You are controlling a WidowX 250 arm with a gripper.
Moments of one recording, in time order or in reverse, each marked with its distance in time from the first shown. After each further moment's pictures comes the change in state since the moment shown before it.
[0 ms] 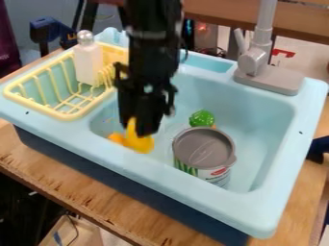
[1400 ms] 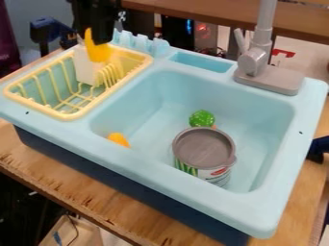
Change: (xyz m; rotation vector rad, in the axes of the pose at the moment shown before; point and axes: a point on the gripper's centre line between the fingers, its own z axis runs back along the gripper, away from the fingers) arm 0.016 0.115 0.067 0.111 -0.120 0.124
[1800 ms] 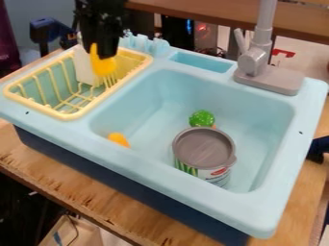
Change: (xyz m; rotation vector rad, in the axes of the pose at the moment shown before) arm 0.011 -0.002 -0.022 -0.006 0.035 -0.022
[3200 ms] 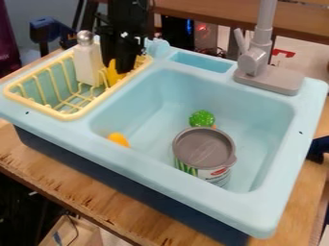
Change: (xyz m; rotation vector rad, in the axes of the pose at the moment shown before) arm 0.024 -0.007 -0.027 0.006 0.030 -0.040
